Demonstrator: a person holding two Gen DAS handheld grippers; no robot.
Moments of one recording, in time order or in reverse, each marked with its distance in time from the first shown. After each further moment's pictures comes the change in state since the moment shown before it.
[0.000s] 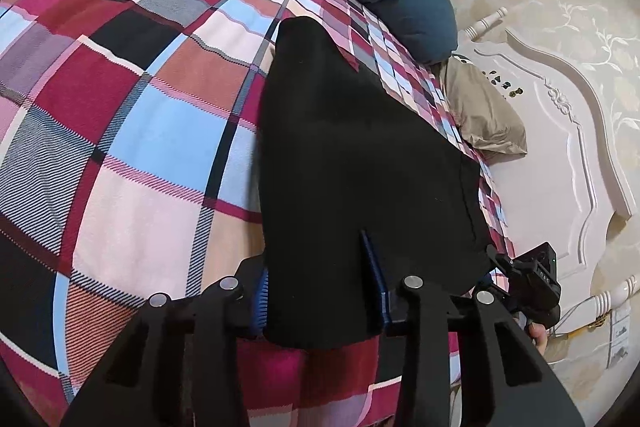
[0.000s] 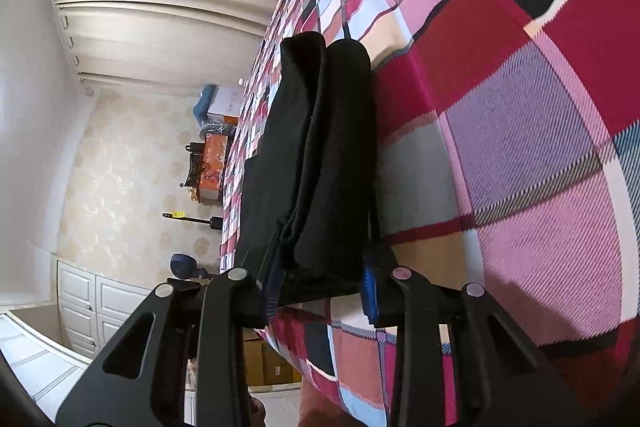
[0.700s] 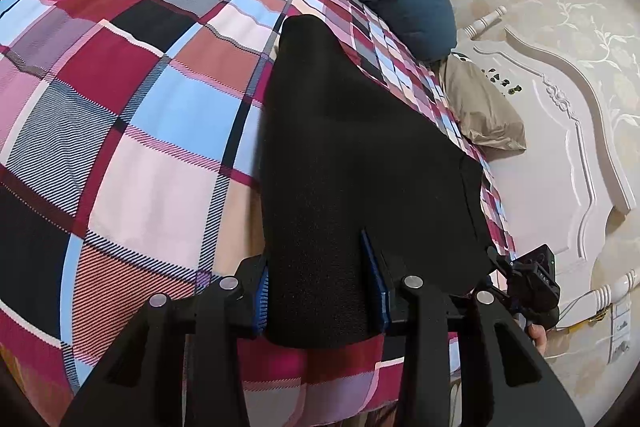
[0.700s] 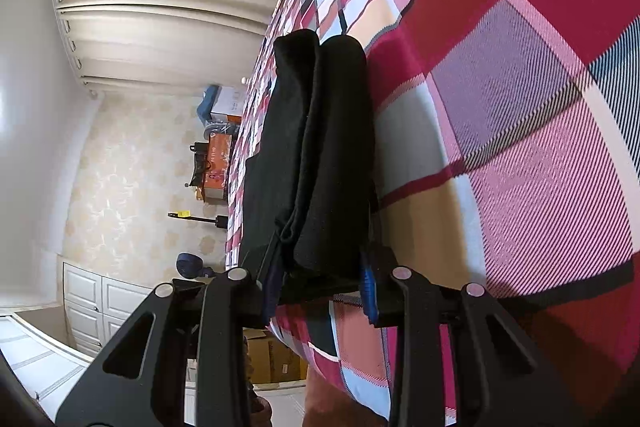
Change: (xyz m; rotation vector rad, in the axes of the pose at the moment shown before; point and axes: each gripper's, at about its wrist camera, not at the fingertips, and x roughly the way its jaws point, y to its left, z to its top) left arm -0.003 0.005 -0.005 0.004 0.000 0.000; right arm 0.004 -0.006 -0.005 0.021 -0.003 0.018
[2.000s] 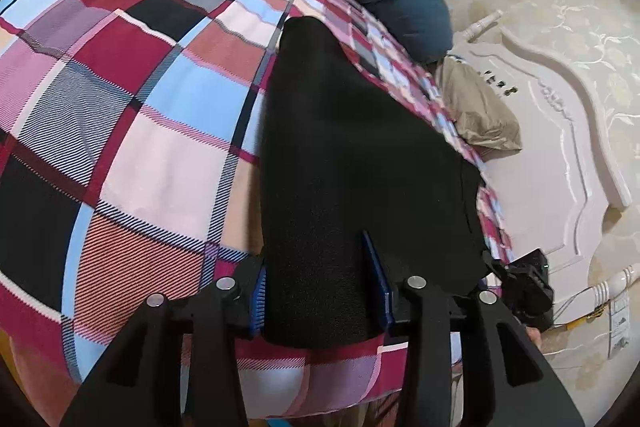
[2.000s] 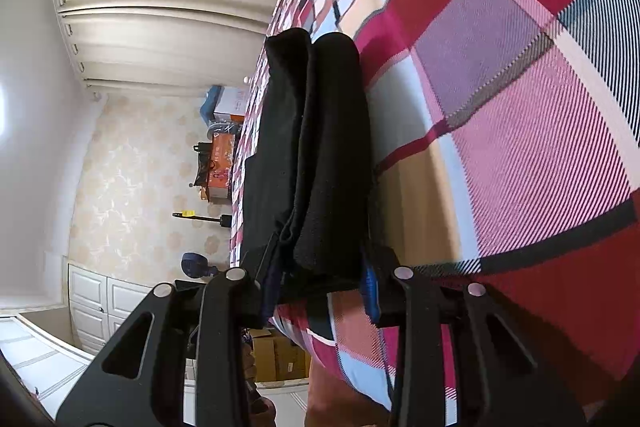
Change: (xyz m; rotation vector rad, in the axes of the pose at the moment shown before) left arm -0.006 0.007 -0.008 0.006 -0.016 -0.032; right arm 0.006 -0.006 0.001 0.012 0.010 0.014
